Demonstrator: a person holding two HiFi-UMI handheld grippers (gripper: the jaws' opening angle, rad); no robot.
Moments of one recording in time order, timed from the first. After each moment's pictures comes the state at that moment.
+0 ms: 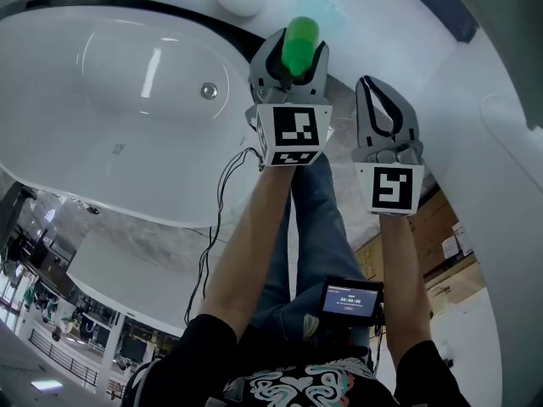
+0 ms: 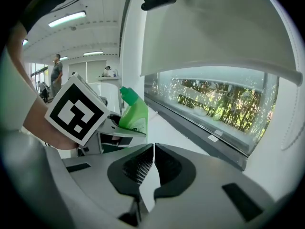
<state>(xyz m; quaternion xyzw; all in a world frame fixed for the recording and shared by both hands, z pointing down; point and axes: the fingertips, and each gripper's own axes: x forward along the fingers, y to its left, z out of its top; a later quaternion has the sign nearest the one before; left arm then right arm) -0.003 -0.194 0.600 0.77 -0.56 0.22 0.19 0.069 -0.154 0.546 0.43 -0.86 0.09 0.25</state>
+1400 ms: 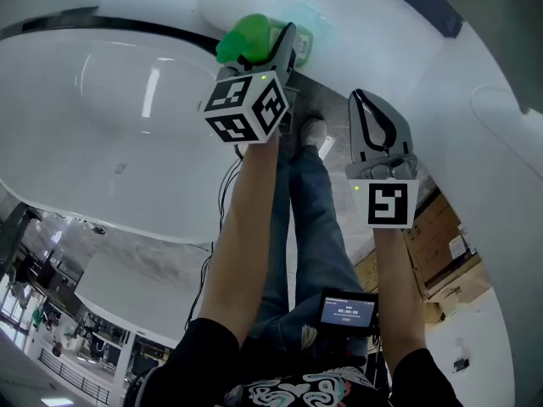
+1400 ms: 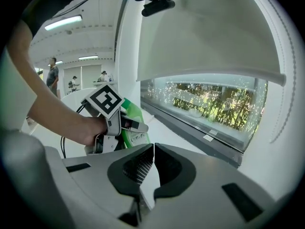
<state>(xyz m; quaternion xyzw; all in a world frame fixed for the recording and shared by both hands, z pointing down) -0.031 -0.235 0.608 0.74 -0.55 0.06 0.38 0.076 -0.147 0.533 0.46 -0.85 0.11 0.22</state>
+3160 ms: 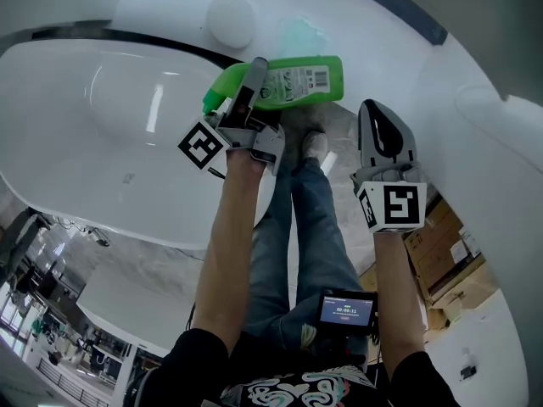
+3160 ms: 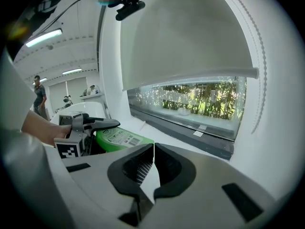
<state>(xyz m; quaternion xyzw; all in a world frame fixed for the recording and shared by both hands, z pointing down) -0.065 -0.192 0.554 0.59 -0.41 -0.34 0.61 0.105 -0.137 0.518 0.50 -0.83 0.17 0.20</state>
